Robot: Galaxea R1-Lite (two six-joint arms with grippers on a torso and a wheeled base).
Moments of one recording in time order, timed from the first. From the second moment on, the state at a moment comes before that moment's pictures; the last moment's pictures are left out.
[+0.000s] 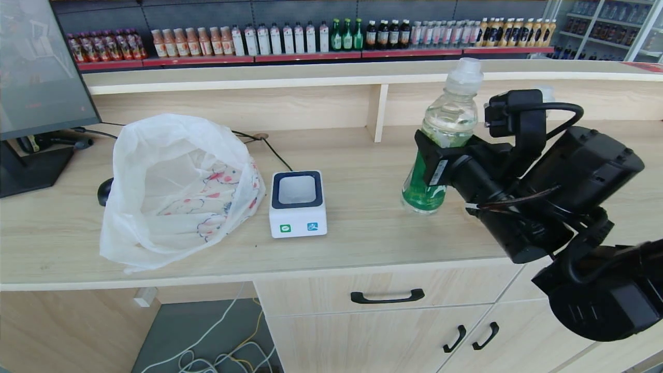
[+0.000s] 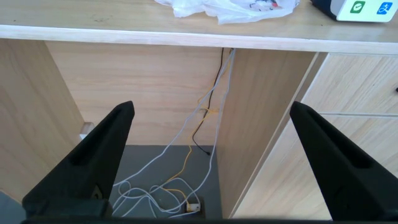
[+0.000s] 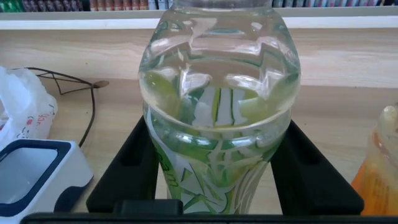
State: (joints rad) left arm 0.00 0.00 0.00 0.00 0.00 0.01; right arm 0.59 1.79 -0.82 -1.30 -0.37 -0.14
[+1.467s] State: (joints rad) left arm 0.00 0.00 0.00 0.00 0.00 0.01; right arm 0.81 1.24 -0.22 -1.33 -0.25 -0.09
